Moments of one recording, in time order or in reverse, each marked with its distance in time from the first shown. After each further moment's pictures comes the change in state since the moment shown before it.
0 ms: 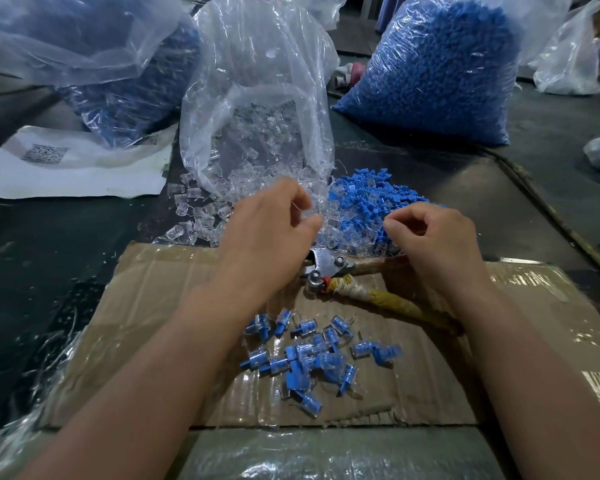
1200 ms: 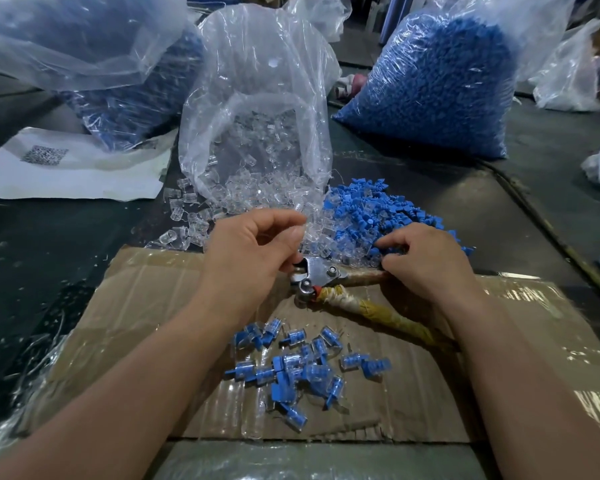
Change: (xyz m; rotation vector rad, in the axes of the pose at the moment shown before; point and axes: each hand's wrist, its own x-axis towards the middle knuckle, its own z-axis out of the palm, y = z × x) left_hand -0.017 -0.002 -0.002 -0.637 0.028 -0.243; right_hand 0.013 0.013 0.001 -0.335 -0.202 0.045
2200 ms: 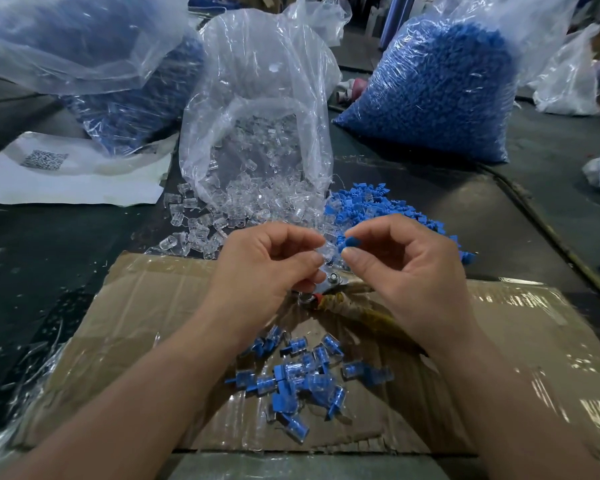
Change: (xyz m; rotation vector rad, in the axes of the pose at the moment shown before) left_hand -0.009 0.012 0.004 -0.136 -0.129 -0.126; right_hand -0.048 -0.050 -0.011 0.842 0.165 -0.370
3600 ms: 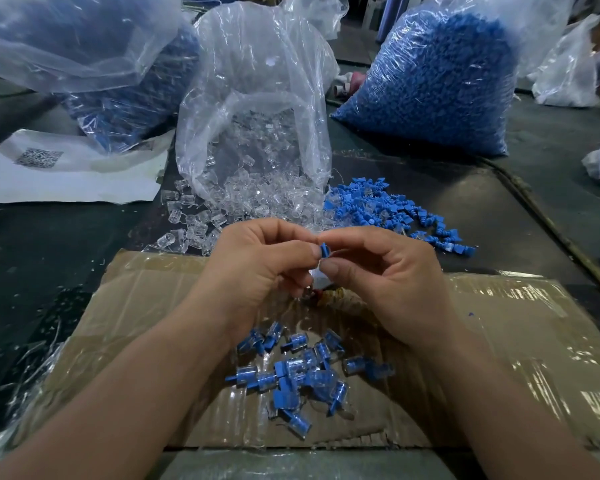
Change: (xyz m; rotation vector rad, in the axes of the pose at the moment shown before) left_hand 0.002 0.004 -0.006 -0.182 -0.054 -0.150; right_hand -0.001 0.004 0.009 0.128 -0.143 0.012
